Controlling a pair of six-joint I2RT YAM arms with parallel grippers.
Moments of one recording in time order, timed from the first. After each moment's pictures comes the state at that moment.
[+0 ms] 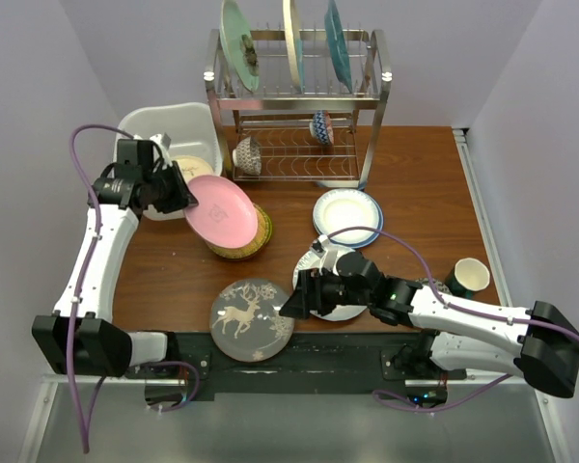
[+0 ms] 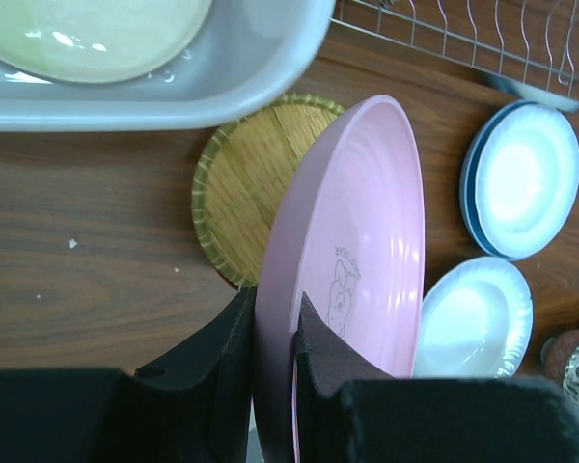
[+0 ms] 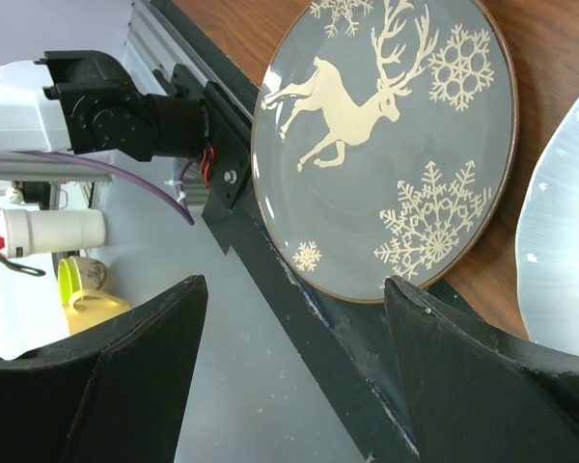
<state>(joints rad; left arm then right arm) -0.04 1.29 1.33 -0.88 0.21 -0.38 1.03 1.06 0.54 0.02 -0.25 0.88</state>
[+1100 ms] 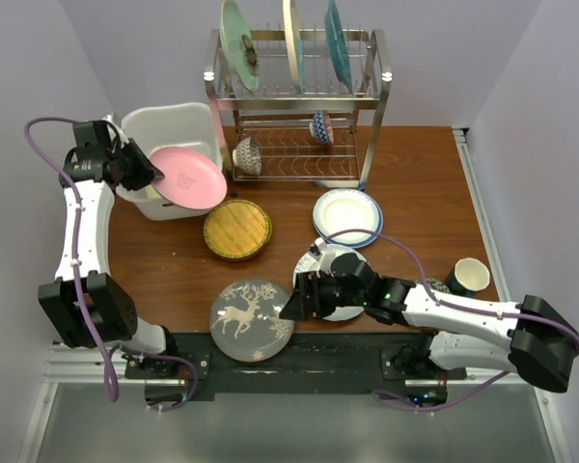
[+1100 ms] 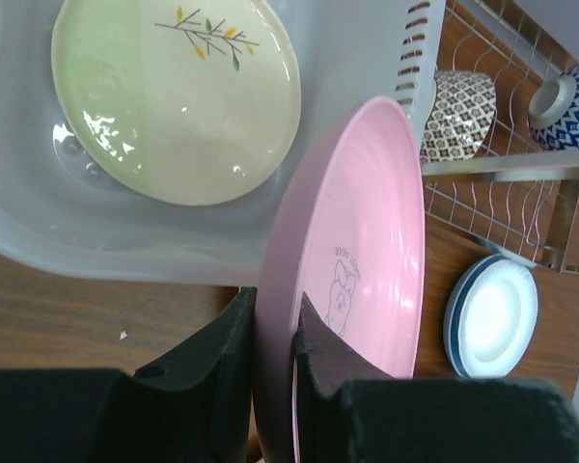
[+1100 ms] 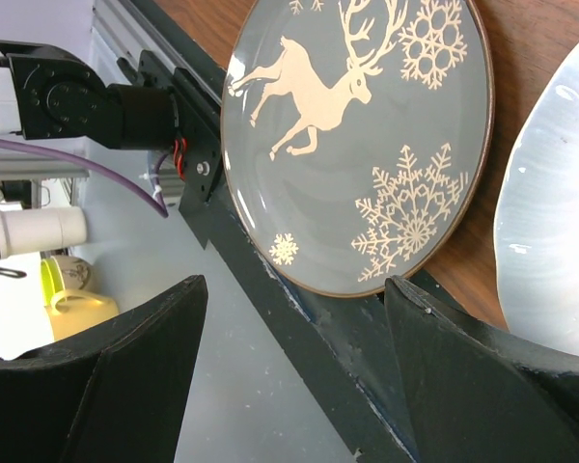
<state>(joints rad) 0.24 1.47 1.45 -0.74 0.29 -0.42 1.03 1.11 0.53 0.02 -0.25 0.88</state>
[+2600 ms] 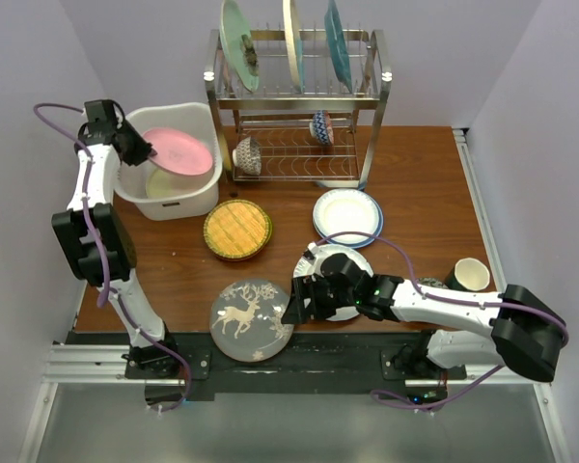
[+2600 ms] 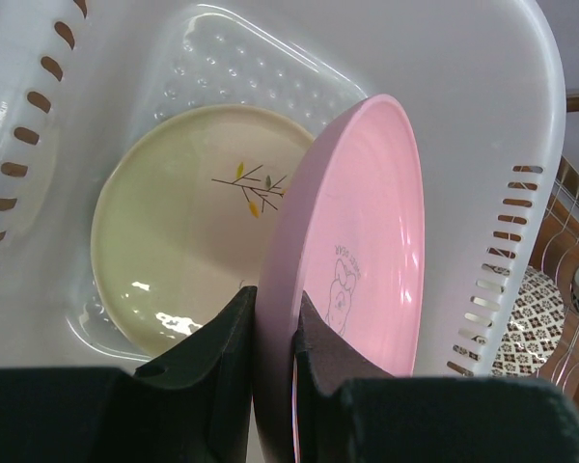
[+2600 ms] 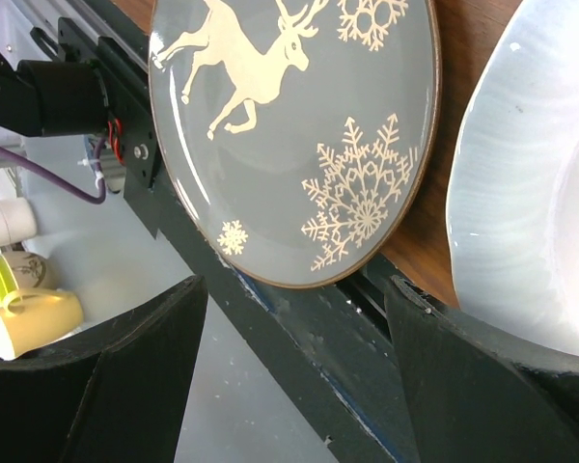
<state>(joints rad) 0.26 1.94 1.76 -0.58 0.17 -0.54 1.03 1.22 0.56 -0.05 -0.25 0.84</state>
